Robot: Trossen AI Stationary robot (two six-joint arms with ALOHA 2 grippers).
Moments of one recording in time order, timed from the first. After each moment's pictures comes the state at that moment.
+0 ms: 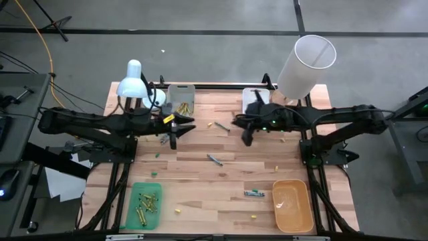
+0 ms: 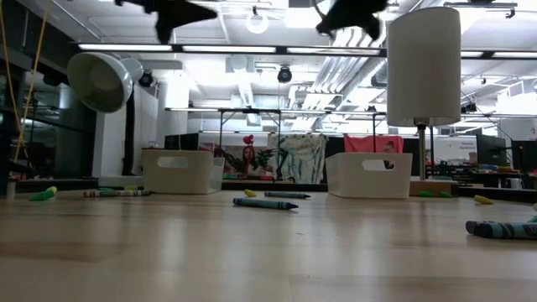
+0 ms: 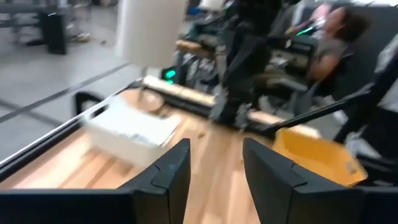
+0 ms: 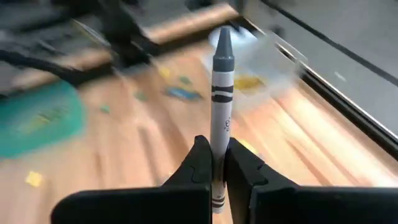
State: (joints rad) left arm -0.03 0.93 0.68 0.12 -0.24 -0.26; right arm 0.02 1.24 1.11 -0.40 0.28 0.32
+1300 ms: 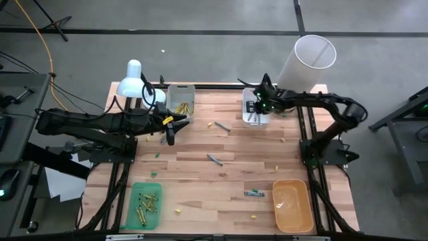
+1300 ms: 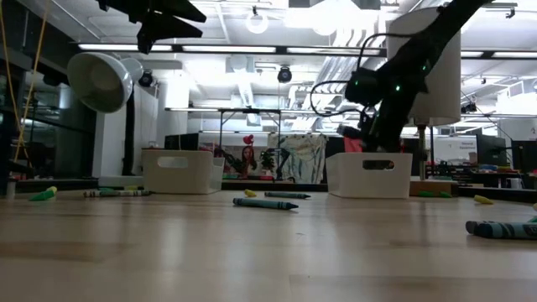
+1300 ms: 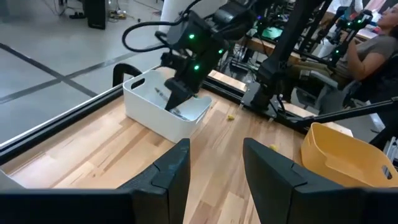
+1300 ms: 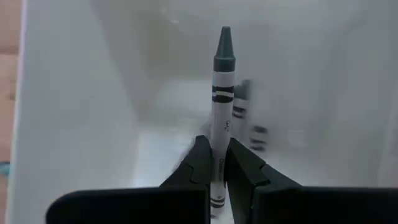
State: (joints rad) left arm -0.03 0.87 0.68 -0.06 -0.36 -0.37; right arm -0.65 1.57 0.83 -0.37 0.03 0.83
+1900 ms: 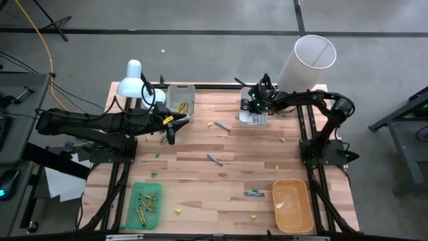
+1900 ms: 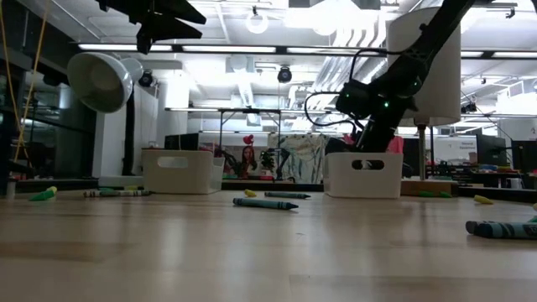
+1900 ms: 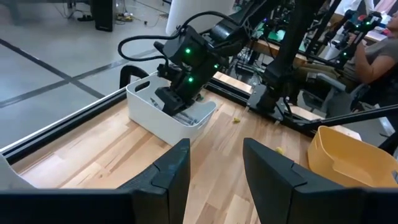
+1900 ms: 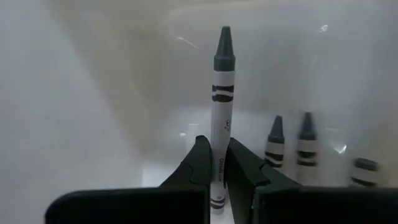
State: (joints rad) left arm -0.03 0.87 0.68 -0.06 -0.39 -0.37; right arm -0.65 1.72 0.83 -0.17 0.03 0.97
